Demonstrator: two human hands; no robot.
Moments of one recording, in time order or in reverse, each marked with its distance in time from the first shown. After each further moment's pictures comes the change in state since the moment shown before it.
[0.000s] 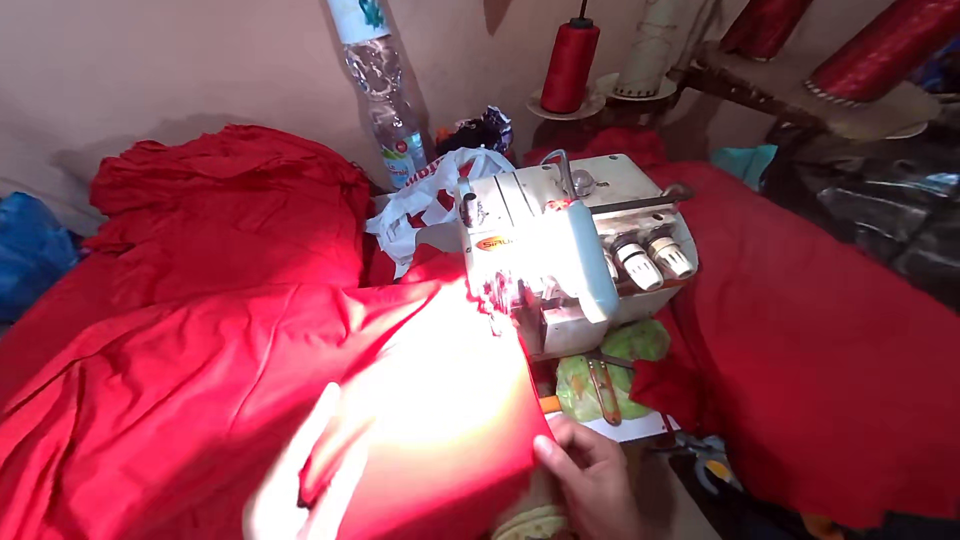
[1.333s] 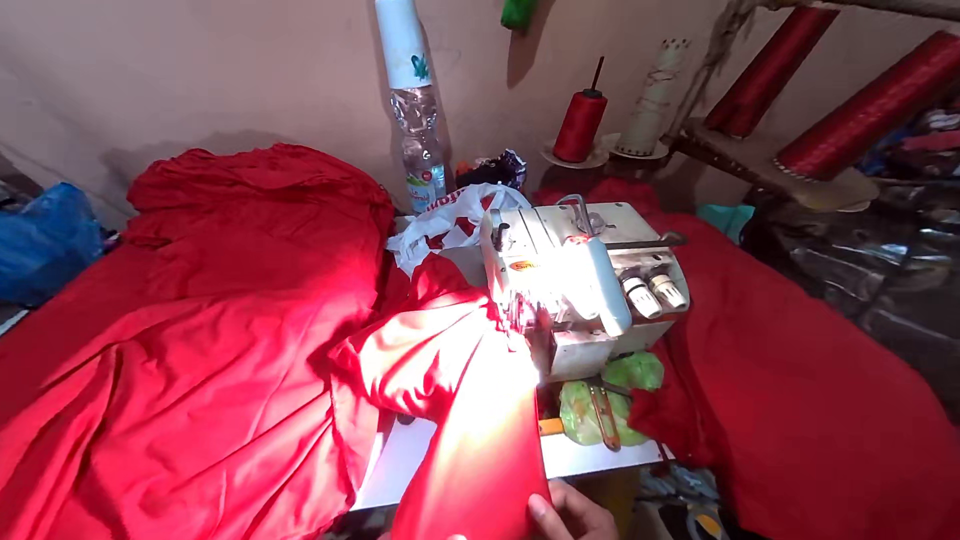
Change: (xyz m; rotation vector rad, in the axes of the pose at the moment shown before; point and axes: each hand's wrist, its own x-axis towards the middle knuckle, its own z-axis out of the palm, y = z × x) left_hand -0.084 0.009 0.072 -0.479 0.201 -0.368; right_hand -0.040 0.009 0.003 -0.184 -0.010 0.059
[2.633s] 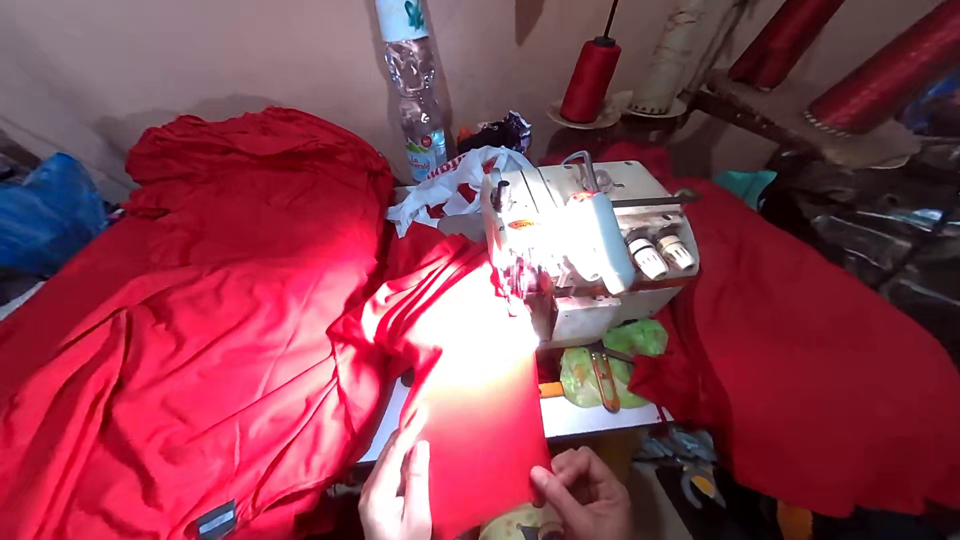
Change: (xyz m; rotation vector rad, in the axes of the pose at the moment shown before) left_hand 0.027 -0.002 0.004 0.364 0.062 0.328; right_hand -0.013 -0.001 0.001 0.168 0.116 -0.023
